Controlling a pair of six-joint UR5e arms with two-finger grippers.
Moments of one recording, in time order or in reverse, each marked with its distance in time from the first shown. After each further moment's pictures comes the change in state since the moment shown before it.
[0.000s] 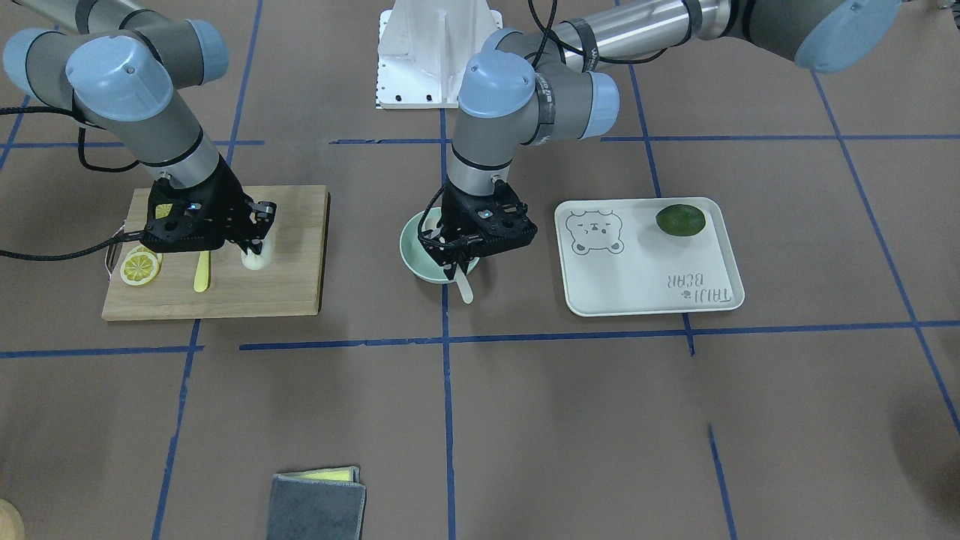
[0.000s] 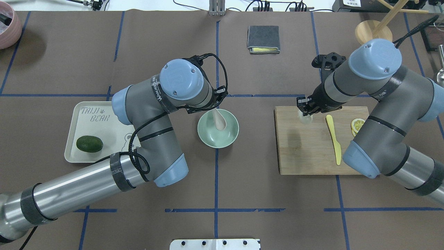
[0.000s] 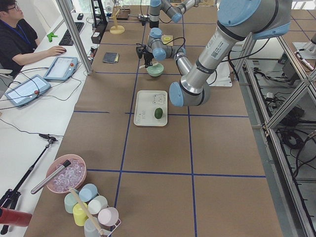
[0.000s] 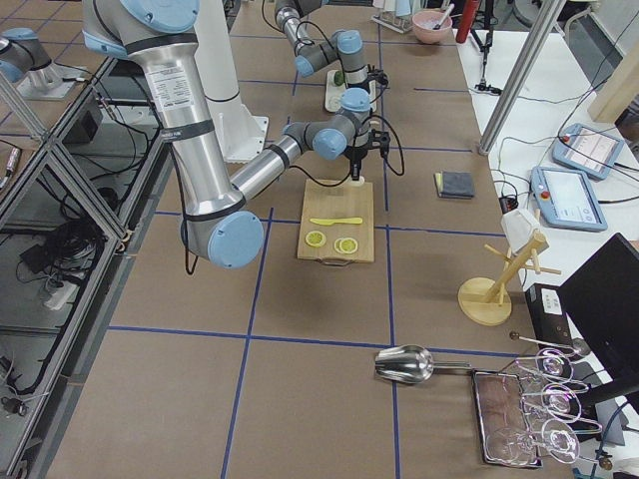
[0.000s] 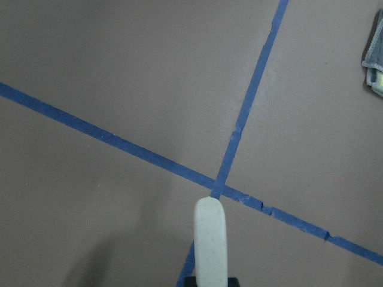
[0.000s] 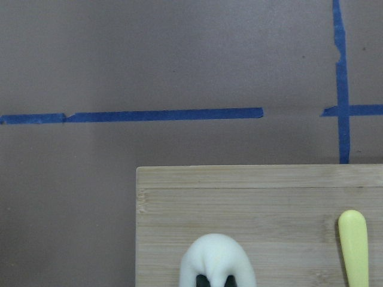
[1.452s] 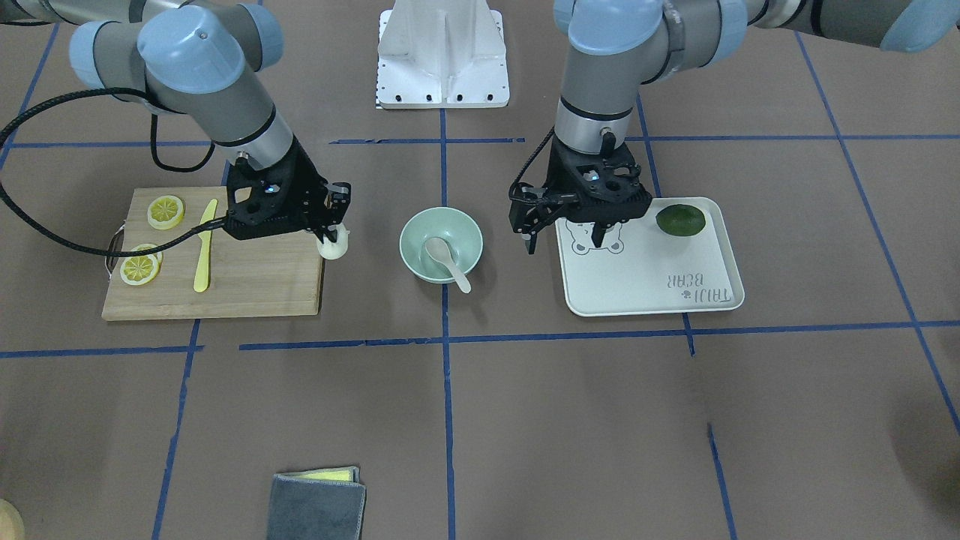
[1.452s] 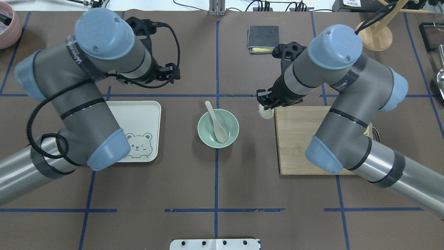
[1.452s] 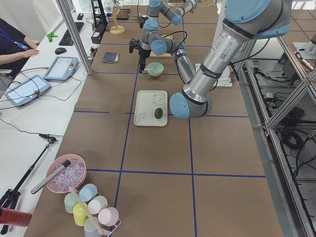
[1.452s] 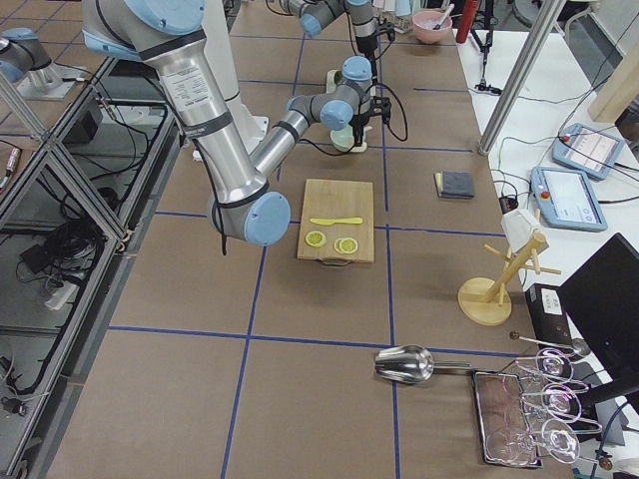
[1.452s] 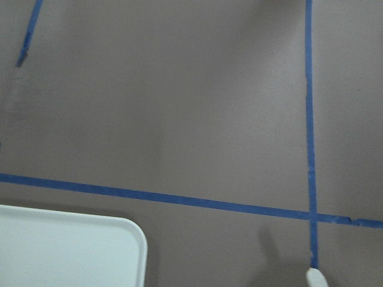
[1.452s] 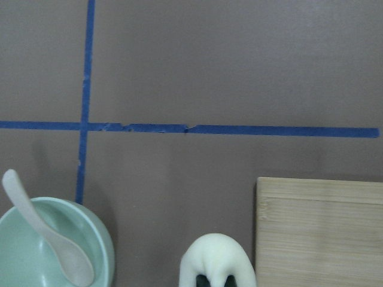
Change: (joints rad) left arm -0.195 0.191 -0.375 0.355 -0.072 0.524; right arm -0.080 0.227 -0.063 -0.013 -0.017 0.077
